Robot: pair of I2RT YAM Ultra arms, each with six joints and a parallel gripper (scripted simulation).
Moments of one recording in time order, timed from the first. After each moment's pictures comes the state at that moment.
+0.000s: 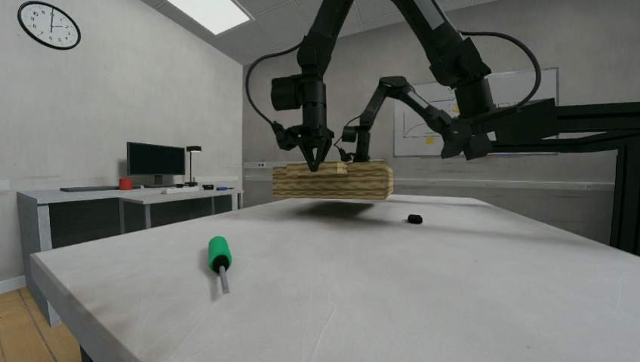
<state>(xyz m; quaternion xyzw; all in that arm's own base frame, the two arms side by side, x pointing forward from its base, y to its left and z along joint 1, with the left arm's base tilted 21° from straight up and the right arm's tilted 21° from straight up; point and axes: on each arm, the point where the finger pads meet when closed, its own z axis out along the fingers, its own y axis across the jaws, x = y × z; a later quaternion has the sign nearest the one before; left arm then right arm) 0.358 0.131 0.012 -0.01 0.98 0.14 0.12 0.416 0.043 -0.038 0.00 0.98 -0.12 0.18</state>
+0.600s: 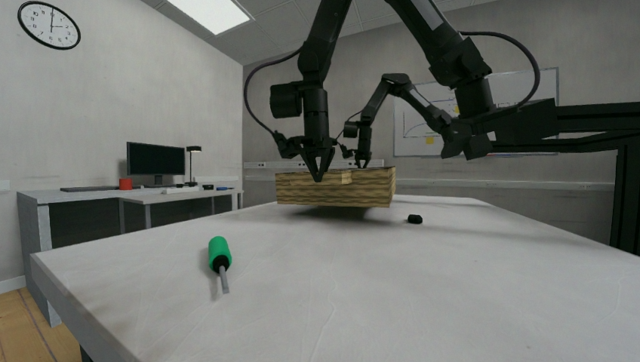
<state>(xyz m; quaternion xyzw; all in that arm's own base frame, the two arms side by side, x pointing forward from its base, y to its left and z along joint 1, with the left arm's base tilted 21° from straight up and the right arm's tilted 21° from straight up) 0.353 0.137 -0.012 -0.01 0.99 0.10 0.11 0.403 0.048 -0.025 0.00 0.97 -0.16 0.18</state>
